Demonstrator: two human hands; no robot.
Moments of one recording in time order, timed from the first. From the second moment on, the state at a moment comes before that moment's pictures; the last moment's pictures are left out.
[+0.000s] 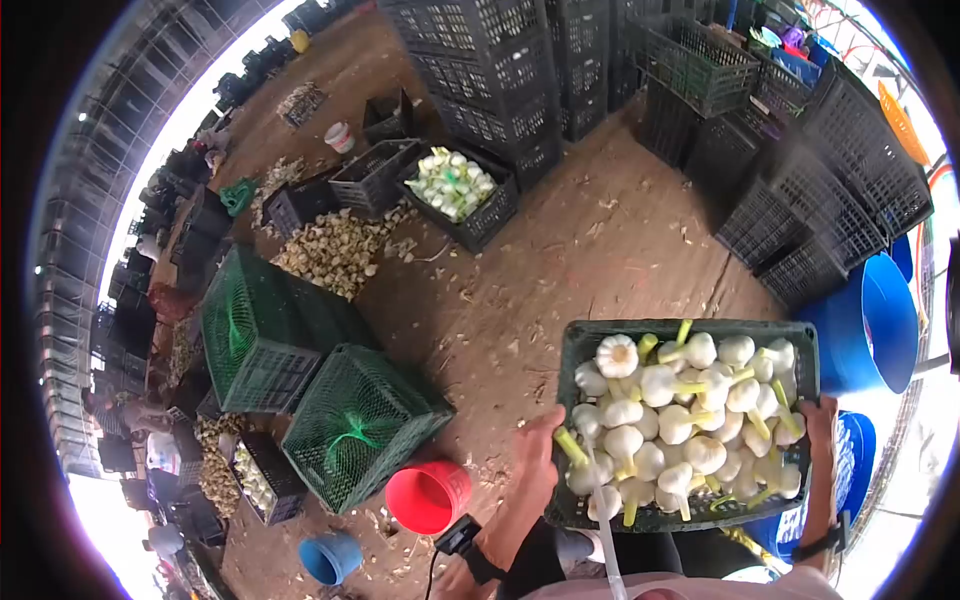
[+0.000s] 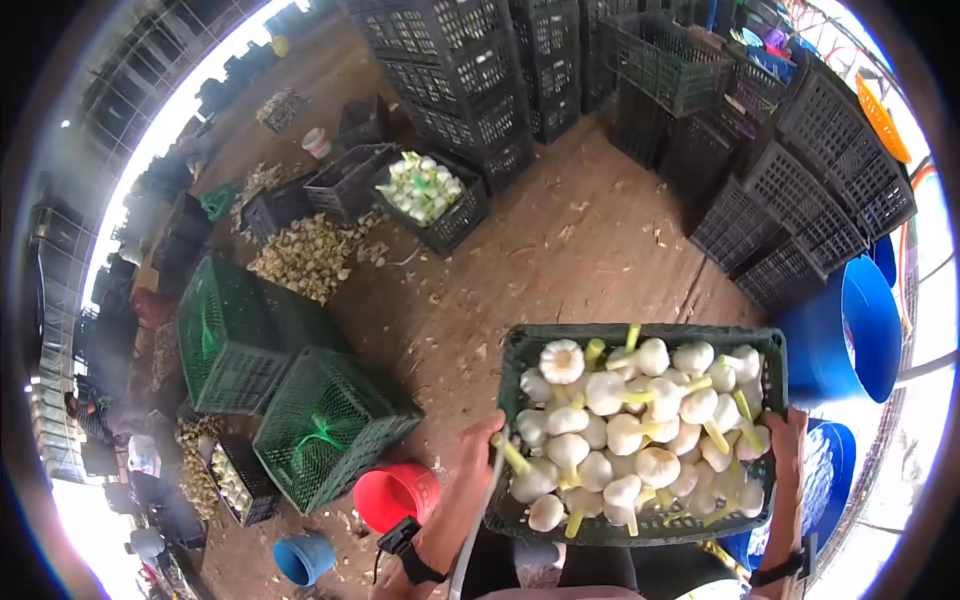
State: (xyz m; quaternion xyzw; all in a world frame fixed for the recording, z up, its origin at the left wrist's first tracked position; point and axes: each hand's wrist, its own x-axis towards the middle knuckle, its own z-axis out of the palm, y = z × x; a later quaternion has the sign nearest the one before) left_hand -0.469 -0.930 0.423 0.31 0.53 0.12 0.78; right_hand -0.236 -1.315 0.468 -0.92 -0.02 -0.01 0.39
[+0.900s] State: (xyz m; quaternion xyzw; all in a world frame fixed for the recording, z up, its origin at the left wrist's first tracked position) left_hand -0.201 -0.324 0.438 0.59 0.48 0.15 0.62; right_hand -0.093 -0.785 0.291 -0.84 0.22 0.17 0.48
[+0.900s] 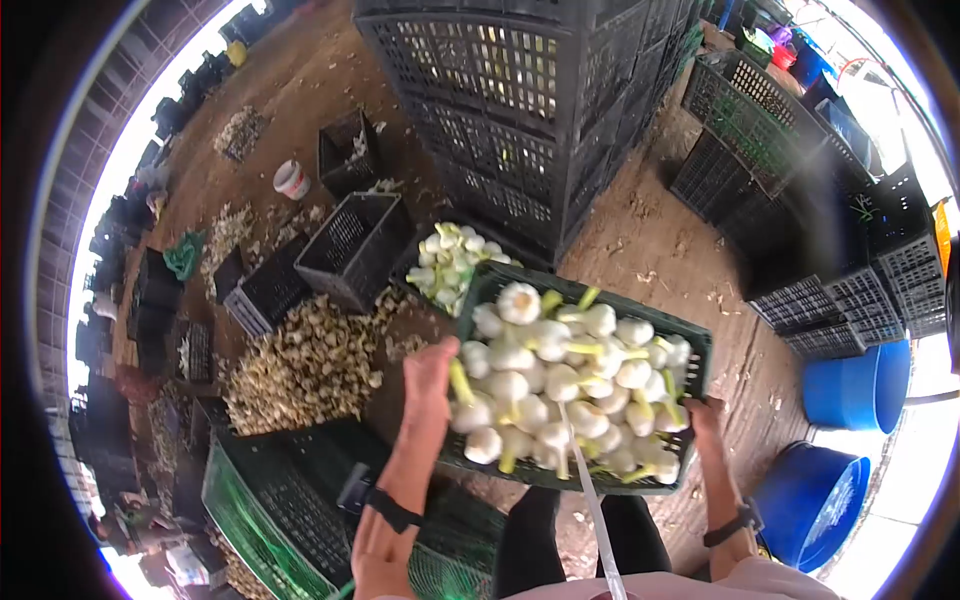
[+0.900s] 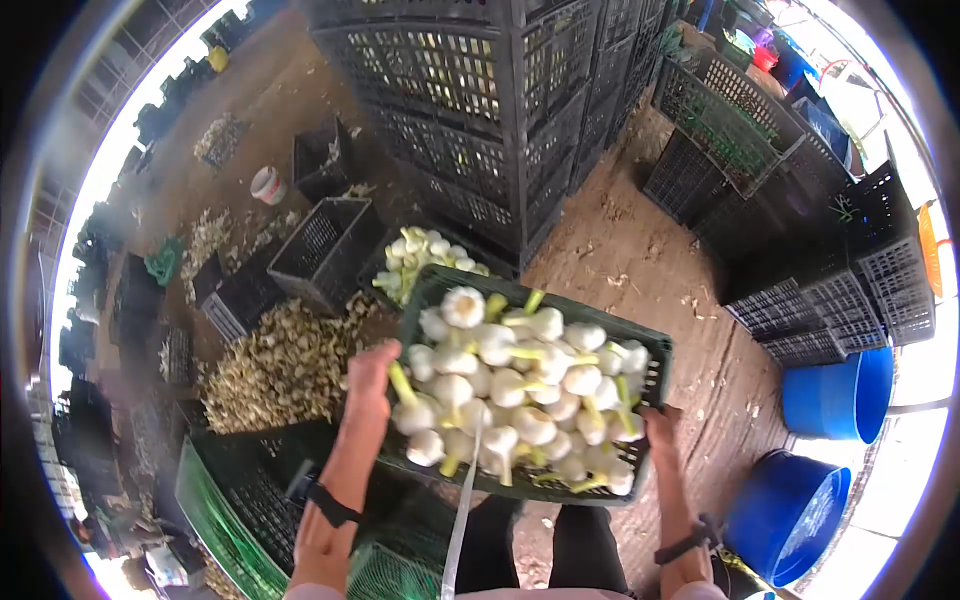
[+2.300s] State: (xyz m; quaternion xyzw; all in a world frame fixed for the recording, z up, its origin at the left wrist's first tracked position) left_hand 0.018 0.132 0.242 0.67 0.46 -0.25 0.54; right_hand -0.040 -0.316 0.230 -0.84 0.39 -0.02 0.39
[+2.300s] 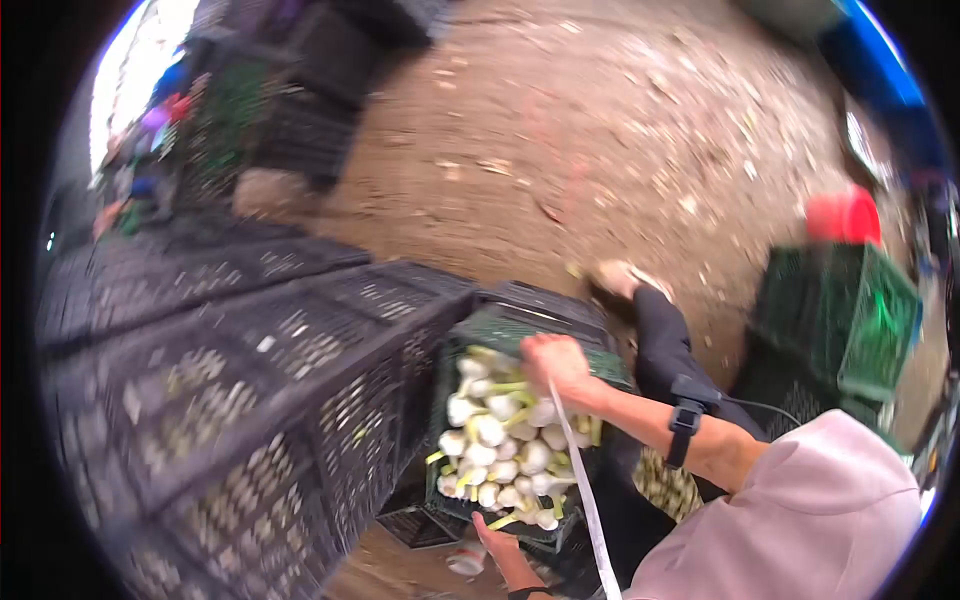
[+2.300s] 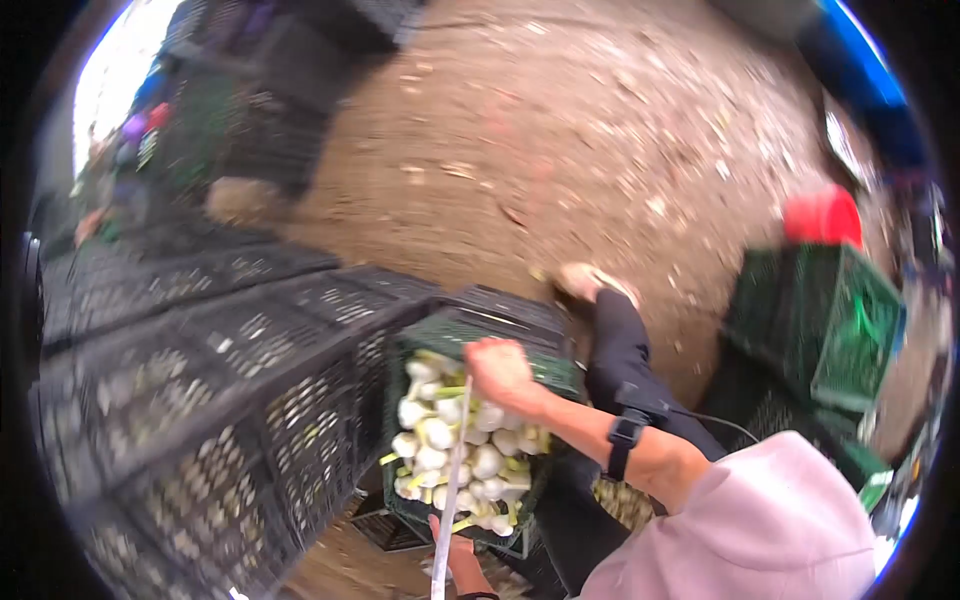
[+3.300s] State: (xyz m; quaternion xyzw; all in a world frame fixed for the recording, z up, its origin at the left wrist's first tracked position) left_hand 0.041 0.103 0.249 0.72 0.46 -0.30 0.42; right_hand -0.030 -0.344 0.253 -0.81 0.39 0.02 0.43
